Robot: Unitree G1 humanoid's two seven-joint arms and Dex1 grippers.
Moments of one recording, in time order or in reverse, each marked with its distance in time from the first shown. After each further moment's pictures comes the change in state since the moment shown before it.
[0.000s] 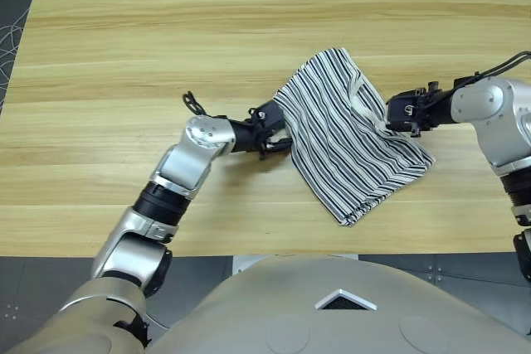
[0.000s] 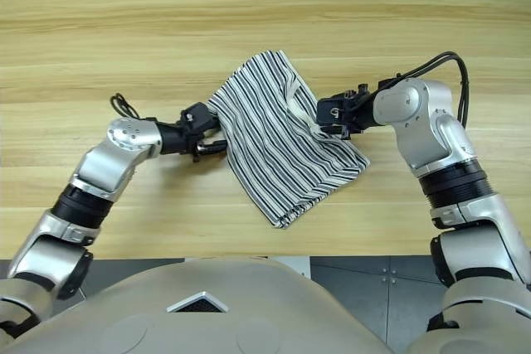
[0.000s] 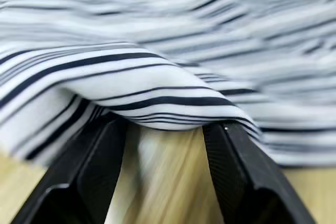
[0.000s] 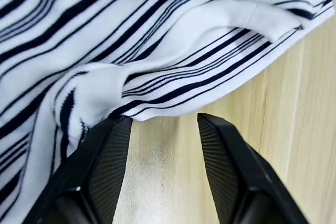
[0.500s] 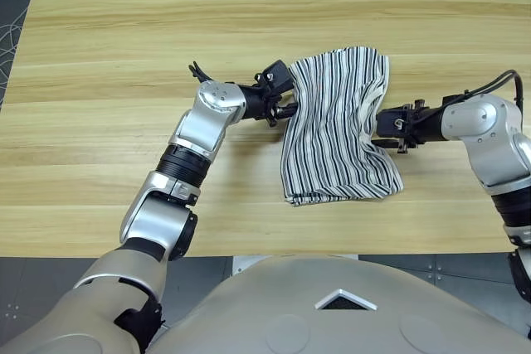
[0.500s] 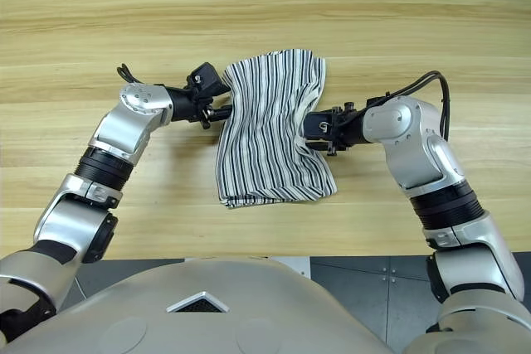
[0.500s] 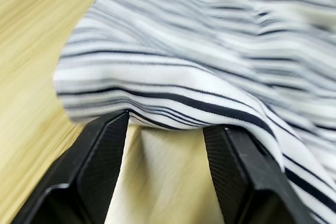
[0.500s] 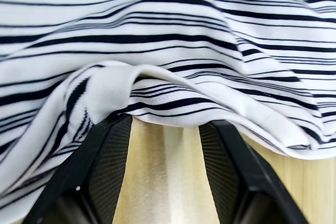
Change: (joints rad) left arm -0.234 -0.112 0.092 0.388 0.066 -0.119 0.009; right arm 0.131 0.014 -0.030 -0.229 0.089 0.160 0.045
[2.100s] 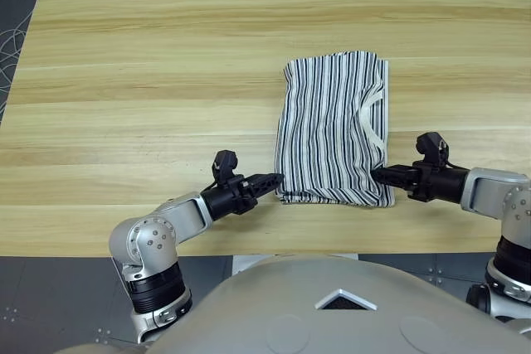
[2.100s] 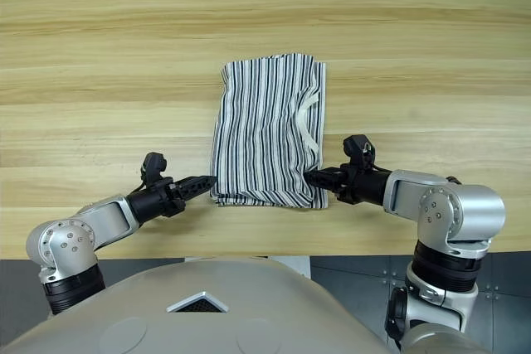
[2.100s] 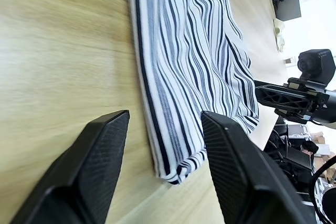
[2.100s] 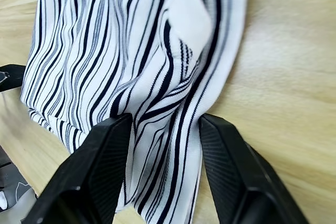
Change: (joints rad) left arm 0.782 -0.188 0.611 -0.965 -0.710 1.094 0.349; right arm 0.342 0.295 -0.638 -0.418 0.827 1.347 -0.520
